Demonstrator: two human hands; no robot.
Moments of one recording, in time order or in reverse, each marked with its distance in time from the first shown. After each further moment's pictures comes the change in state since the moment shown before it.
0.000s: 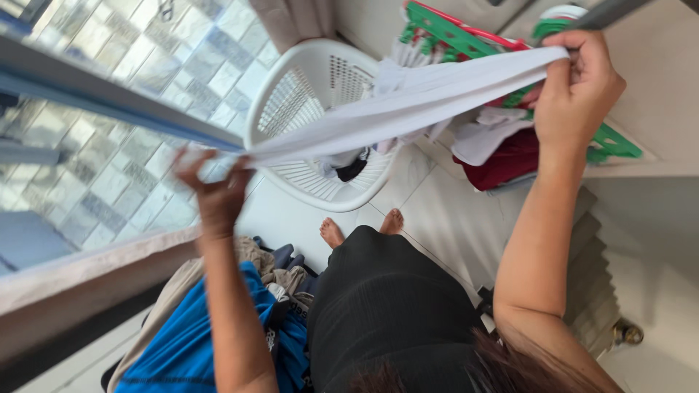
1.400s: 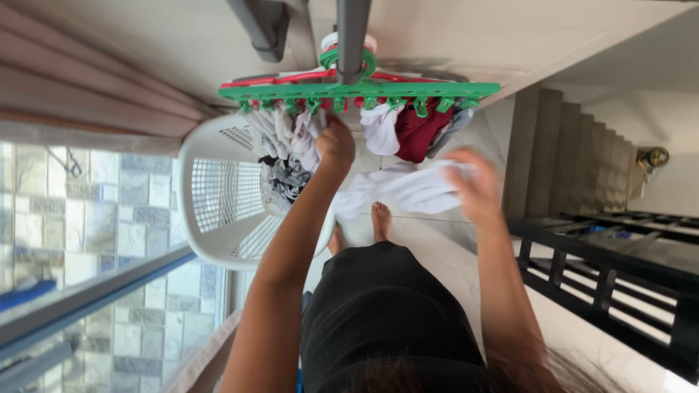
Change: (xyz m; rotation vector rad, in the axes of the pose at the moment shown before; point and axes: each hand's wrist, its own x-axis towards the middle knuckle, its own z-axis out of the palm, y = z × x) left_hand 0.025 0.302 0.432 0.001 -0.926 0.192; right_hand -0.192 0.089 -0.074 0.083 0.256 0.426
